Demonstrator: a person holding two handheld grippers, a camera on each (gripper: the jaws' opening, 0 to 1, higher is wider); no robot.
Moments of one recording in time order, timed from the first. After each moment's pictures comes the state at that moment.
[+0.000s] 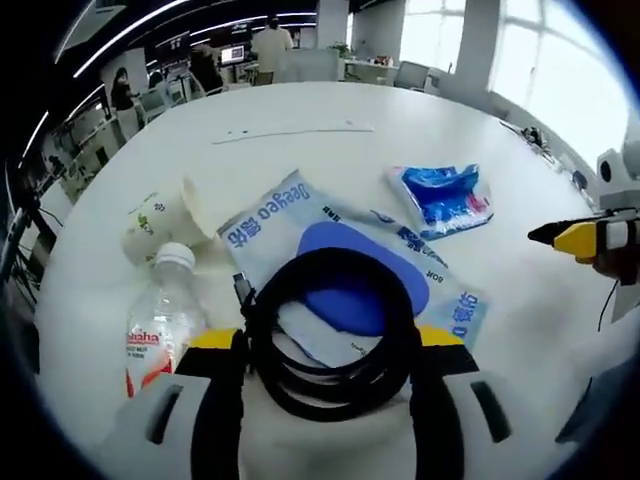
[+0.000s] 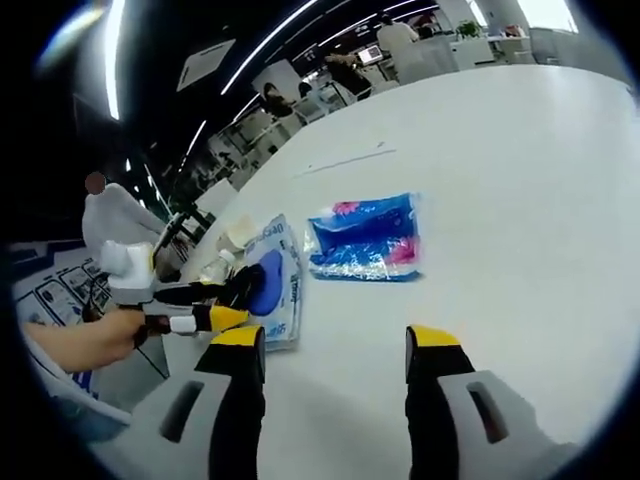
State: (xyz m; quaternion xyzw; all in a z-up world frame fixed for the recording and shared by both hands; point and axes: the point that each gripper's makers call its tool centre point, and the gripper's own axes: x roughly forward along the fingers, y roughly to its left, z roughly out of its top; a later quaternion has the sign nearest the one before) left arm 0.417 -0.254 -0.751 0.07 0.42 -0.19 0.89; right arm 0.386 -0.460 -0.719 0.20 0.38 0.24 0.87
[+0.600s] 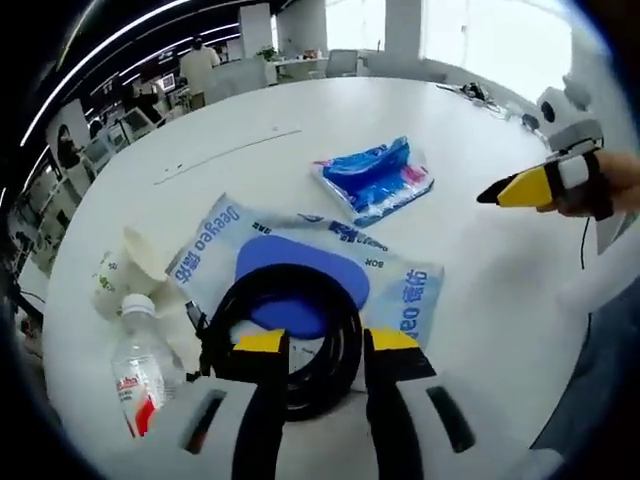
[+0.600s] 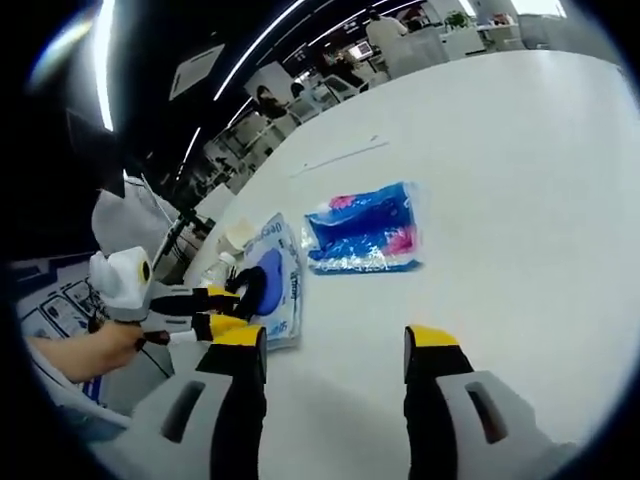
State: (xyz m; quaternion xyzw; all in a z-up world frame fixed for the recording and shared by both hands) left arm 0.399 -0.291 -0.754 0.15 0.41 -0.30 0.85; right arm 0.384 -0.460 -0.721 0.22 0.38 0.23 0.87
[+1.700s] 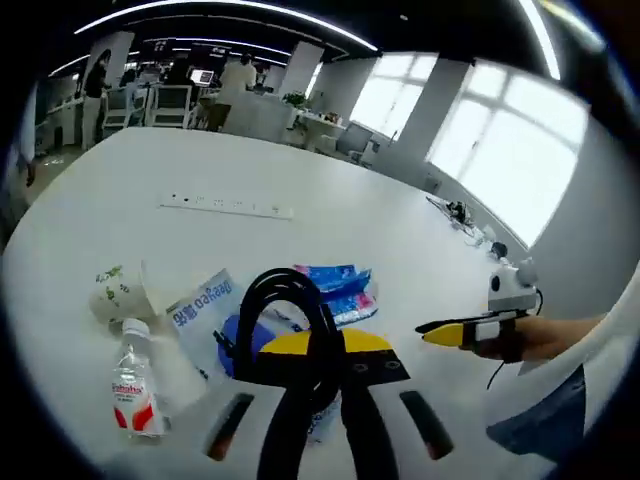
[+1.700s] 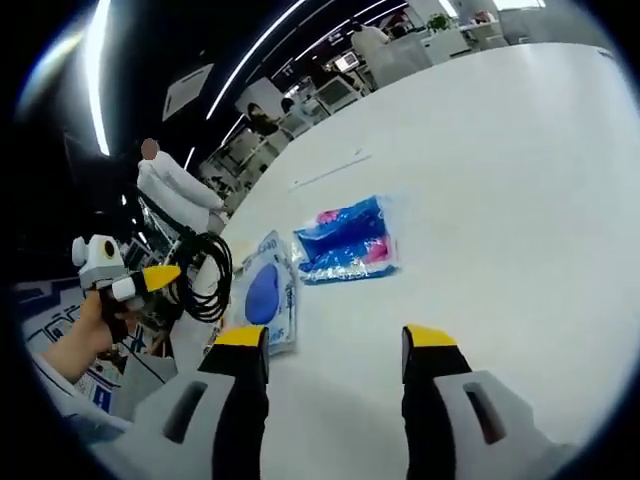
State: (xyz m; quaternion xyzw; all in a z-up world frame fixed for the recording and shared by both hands) left arm 0.419 -0.316 -0.610 -0.13 0.31 -0.34 0.88; right arm 0.379 -0.483 -0.712 0.27 0.36 0.21 0.87
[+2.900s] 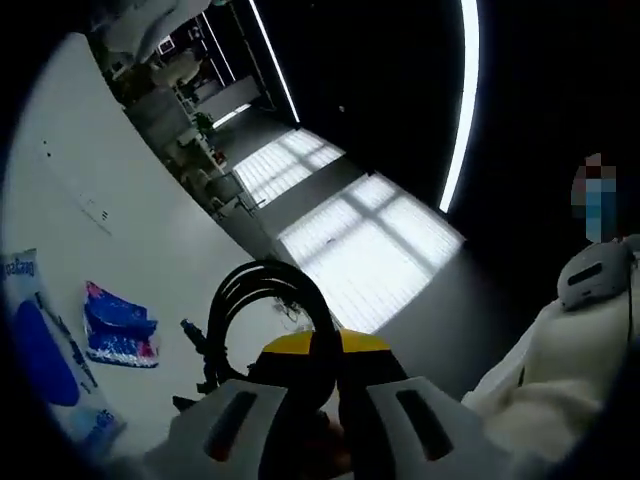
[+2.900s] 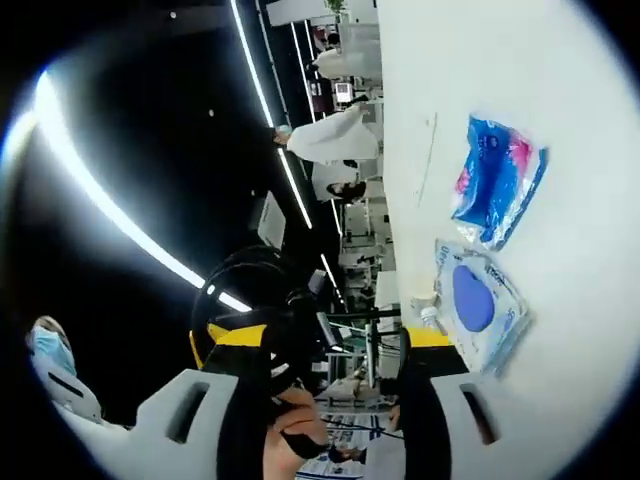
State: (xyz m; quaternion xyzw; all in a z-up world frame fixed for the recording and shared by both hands) left arm 0.368 -0.409 -0.499 -0.43 0.20 -0.53 0.71; right arm 0.379 -0.410 -0.593 0.70 0.21 0.31 0.61
